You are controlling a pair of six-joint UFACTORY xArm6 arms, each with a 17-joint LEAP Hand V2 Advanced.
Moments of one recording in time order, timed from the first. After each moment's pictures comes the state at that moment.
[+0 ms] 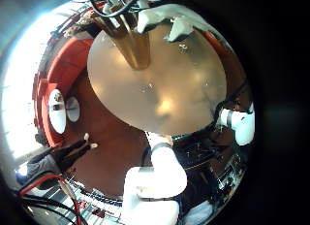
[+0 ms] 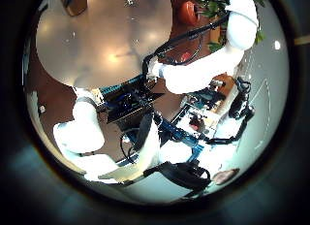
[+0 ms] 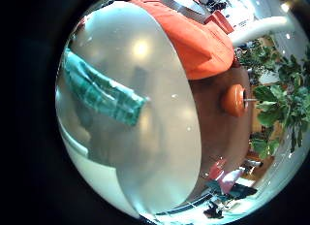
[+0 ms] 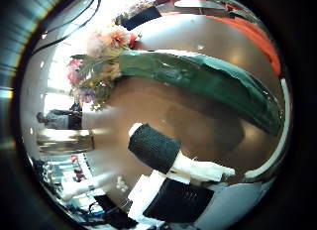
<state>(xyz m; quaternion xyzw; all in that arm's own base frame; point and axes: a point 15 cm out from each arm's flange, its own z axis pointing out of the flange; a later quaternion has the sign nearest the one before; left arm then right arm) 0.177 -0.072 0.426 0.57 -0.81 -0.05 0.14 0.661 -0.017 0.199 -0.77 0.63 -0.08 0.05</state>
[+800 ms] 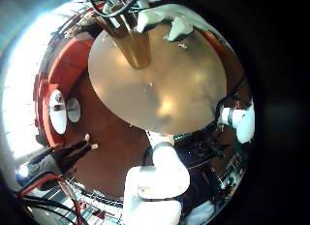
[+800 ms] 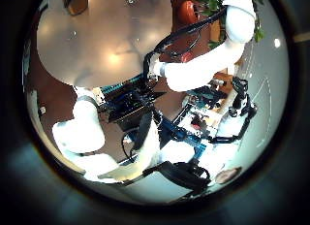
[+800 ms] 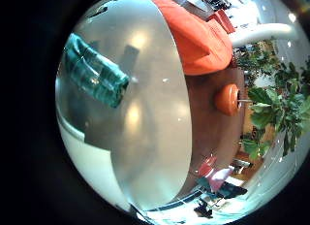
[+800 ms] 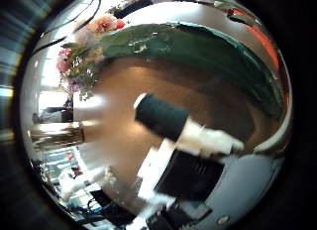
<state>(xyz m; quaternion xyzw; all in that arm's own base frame) 0.173 -0.068 0.423 0.57 -0.81 -0.04 0.13 0.650 -0.014 0.189 -0.78 0.62 -0.08 0.01</state>
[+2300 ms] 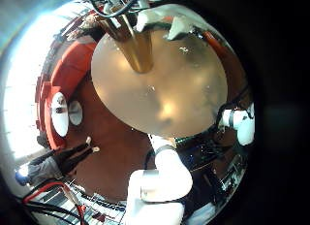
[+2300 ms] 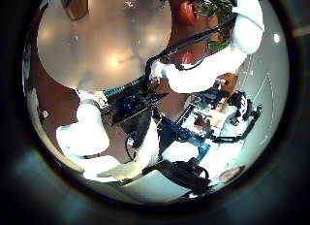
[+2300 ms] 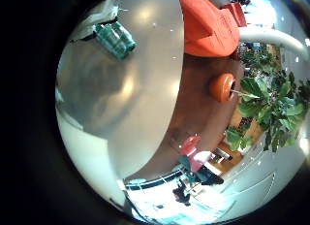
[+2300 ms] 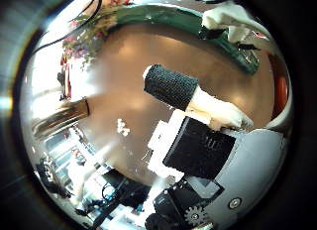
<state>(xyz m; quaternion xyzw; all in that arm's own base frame) 0.174 -0.064 0.426 0.56 -0.82 -0.03 0.11 0.561 -0.017 0.231 -0.79 0.60 -0.01 -0.12</state>
